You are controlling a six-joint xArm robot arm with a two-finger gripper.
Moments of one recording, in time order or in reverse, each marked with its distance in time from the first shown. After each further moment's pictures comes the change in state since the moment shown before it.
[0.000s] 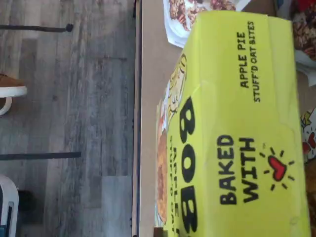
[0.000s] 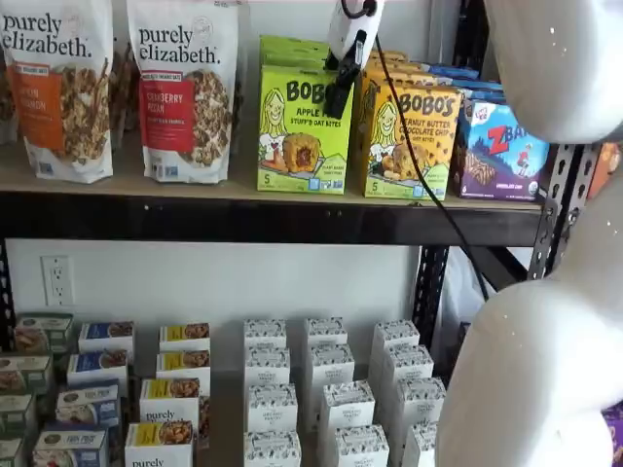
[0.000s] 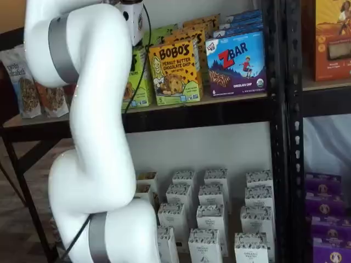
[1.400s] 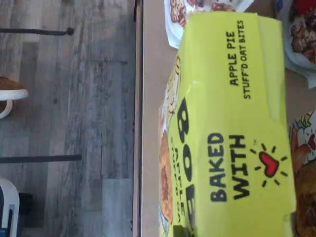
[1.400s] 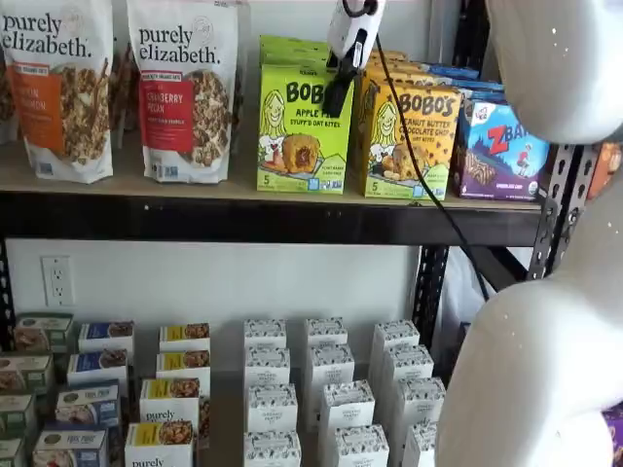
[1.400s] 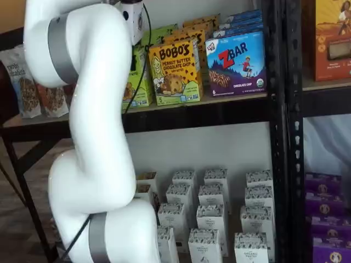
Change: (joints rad) arm -0.005 -0.006 0.004 0.011 0.001 -0.003
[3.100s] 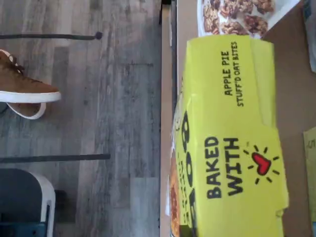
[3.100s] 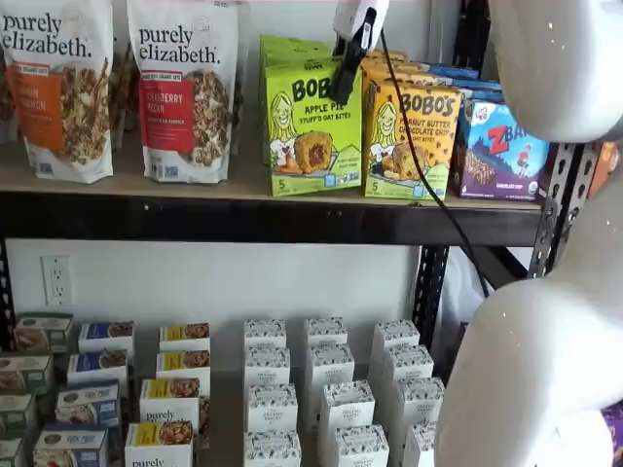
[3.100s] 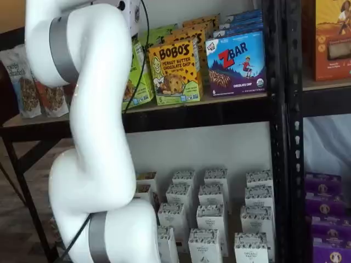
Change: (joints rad) arm -0.012 0.010 -0.098 0.021 0.161 0.013
